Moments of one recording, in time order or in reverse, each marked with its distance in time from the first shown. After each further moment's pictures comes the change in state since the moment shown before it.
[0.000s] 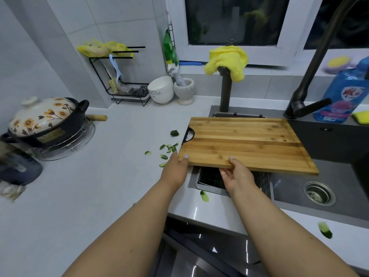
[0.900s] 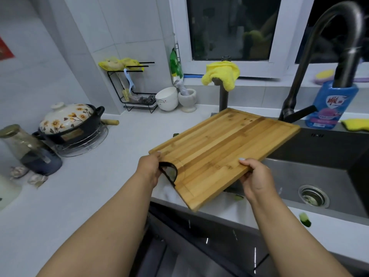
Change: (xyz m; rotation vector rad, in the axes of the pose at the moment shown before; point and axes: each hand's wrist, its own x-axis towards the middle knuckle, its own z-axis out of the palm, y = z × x) left_hand -0.055 0.021 -0.045 -0.807 0.271 -0.259; right_hand -0.076 -0.058 -0.050 -0.261 -0.276 -0.248
